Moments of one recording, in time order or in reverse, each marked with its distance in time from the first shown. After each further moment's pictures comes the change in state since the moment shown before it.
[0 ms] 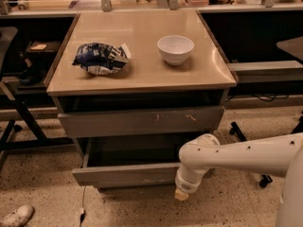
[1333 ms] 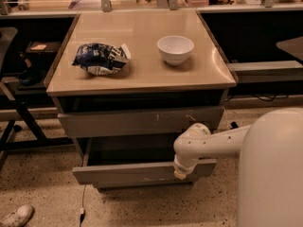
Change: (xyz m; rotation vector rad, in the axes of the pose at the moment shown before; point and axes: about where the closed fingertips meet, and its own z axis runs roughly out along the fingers) arm -0.018 -0.098 0.012 0.201 0.023 0.056
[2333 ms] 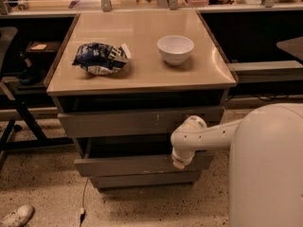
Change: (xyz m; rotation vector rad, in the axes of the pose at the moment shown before) arm -0.018 -0.035 -0.010 0.077 0.005 -0.011
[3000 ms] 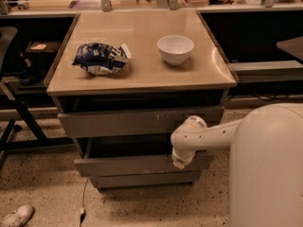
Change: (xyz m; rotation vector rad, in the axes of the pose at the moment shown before) arm 0.000 0.000 0.000 0.000 0.000 0.000
